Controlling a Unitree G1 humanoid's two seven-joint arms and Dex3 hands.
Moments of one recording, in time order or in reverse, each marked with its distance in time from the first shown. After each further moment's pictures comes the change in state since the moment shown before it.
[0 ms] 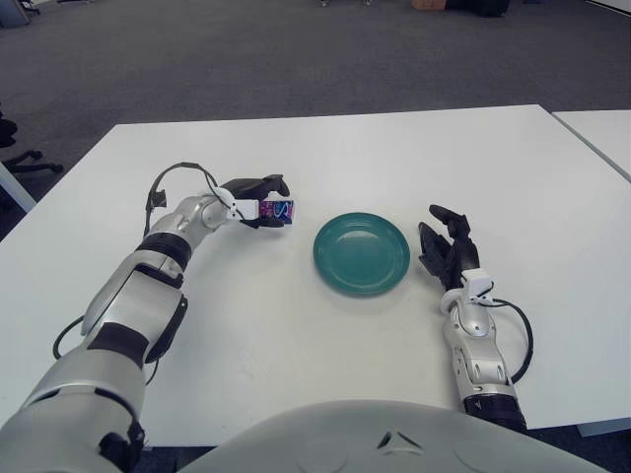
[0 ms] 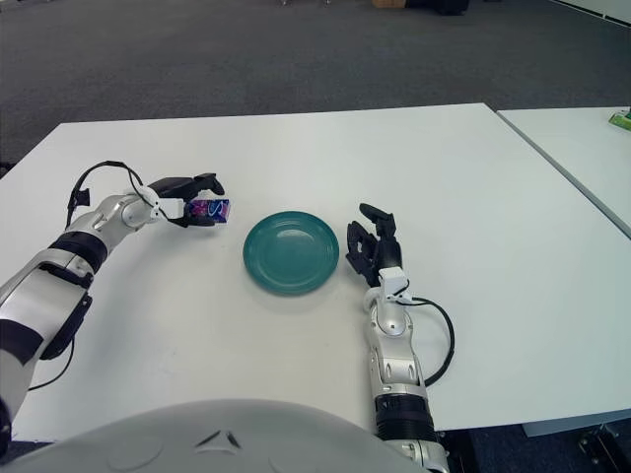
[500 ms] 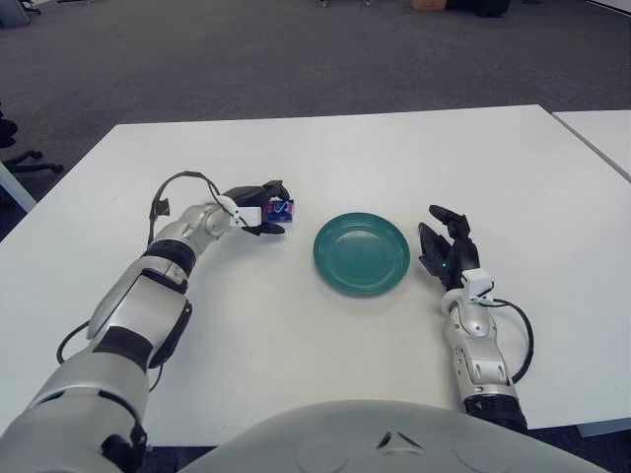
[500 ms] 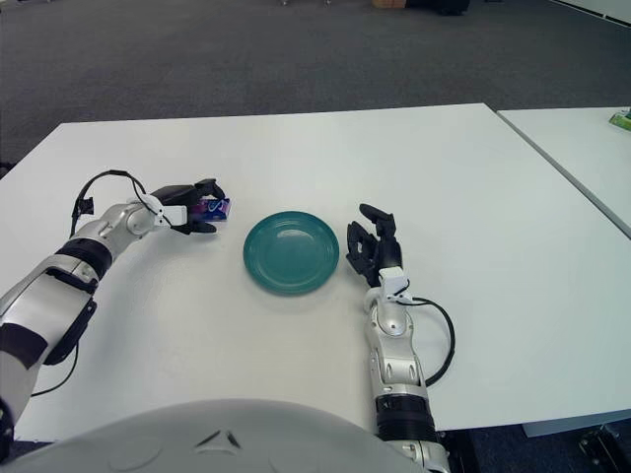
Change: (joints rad) left arm 0.015 -0.028 -0.018 0.037 0.002 0.032 0.046; right arm 0.006 -0.013 0.000 -0.009 0.000 0.008 0.014
